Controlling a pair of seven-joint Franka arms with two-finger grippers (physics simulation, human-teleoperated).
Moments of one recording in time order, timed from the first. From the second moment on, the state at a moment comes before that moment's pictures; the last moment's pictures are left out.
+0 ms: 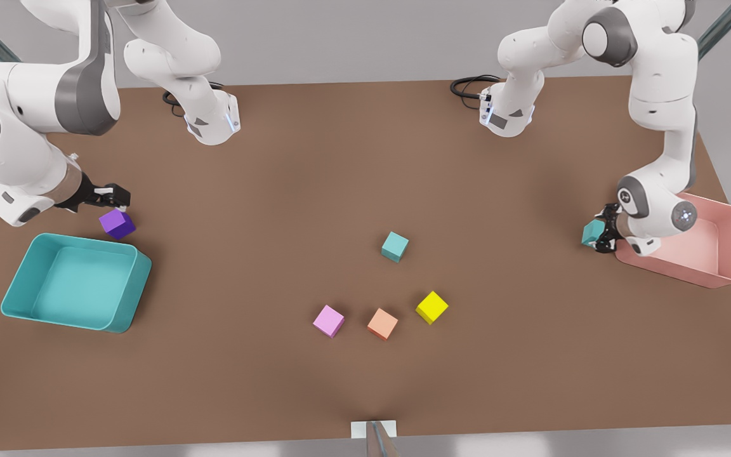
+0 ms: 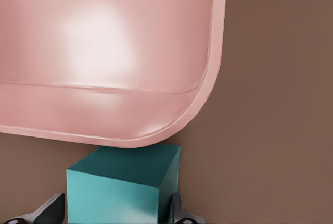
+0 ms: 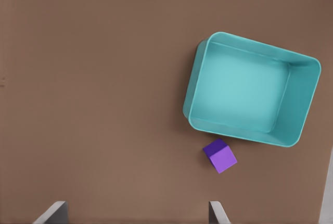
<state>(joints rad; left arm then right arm) 0.19 0.44 0.20 -2.16 -0.05 2.31 -0.84 0.07 0.07 -0.02 -1.48 -0.13 1.40 -0.01</state>
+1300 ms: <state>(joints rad) -0.35 0.58 -0.38 -1.70 0.06 2.15 -1.17 0.07 0.08 -0.02 -1.49 -0.13 1.40 -0.08</state>
